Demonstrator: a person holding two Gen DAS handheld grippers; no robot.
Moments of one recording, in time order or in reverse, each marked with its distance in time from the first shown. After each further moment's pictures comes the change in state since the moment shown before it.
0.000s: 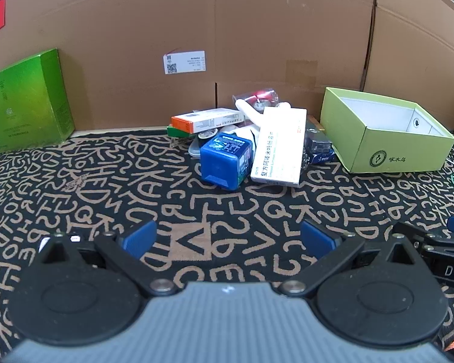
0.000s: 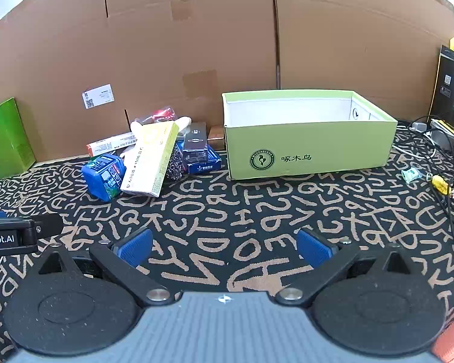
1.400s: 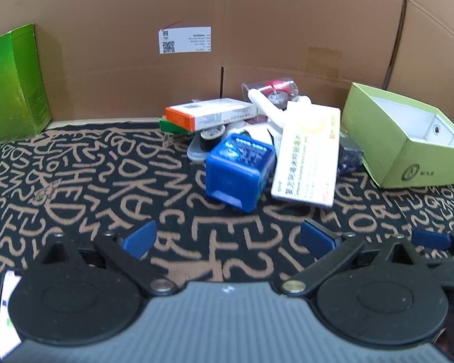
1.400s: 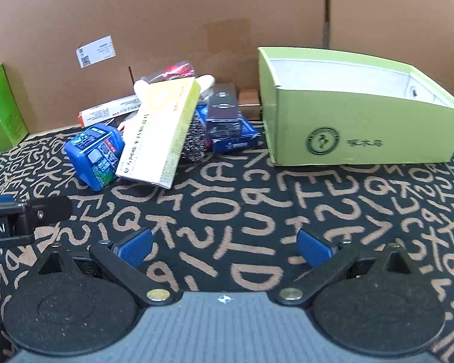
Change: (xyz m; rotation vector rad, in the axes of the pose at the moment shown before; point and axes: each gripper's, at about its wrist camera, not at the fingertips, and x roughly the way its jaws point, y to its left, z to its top) left arm 0.080 0.026 0.031 -0.030 0.057 -0.050; right arm 0.102 0.034 0.014 -0.050 0.149 0.059
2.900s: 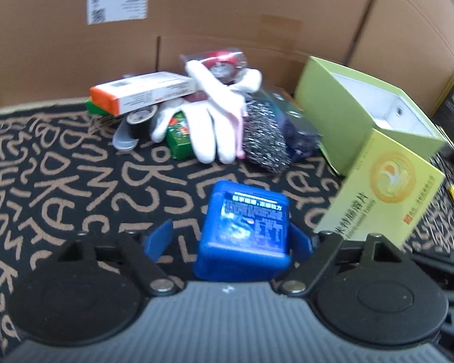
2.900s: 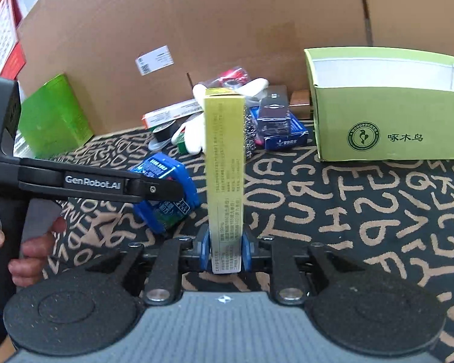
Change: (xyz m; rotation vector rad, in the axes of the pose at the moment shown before) left arm 0.041 -0.020 0.018 0.016 0.146 -0.226; right arm -0.015 -0.024 -0.006 -0.003 -0.020 0.292
